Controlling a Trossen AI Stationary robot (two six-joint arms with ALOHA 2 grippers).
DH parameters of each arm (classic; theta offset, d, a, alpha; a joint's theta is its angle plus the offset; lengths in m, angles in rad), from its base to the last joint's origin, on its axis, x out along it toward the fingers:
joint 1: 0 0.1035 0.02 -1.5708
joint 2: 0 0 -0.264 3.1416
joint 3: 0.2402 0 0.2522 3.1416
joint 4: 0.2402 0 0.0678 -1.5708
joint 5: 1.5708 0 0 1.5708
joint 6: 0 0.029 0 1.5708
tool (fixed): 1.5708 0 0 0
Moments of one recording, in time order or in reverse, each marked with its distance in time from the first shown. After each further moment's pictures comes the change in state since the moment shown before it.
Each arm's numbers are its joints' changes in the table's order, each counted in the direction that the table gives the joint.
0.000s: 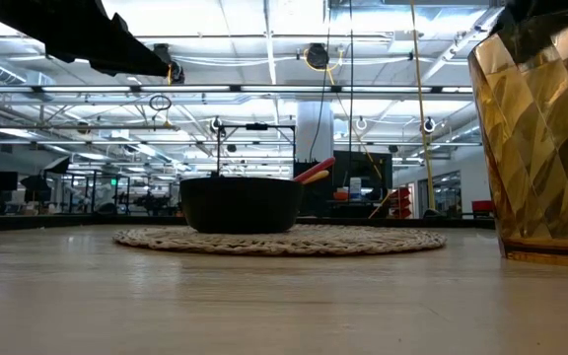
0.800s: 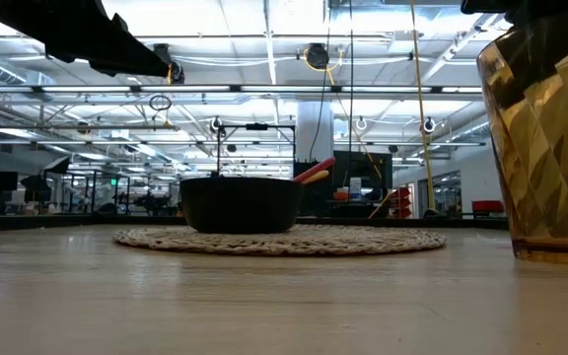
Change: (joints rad) left arm 0.000 0.000 0.000 0.001 0.000 -0.004; right arm -0.056 -0.004 -0.112 -0.122 -0.050 -0.058
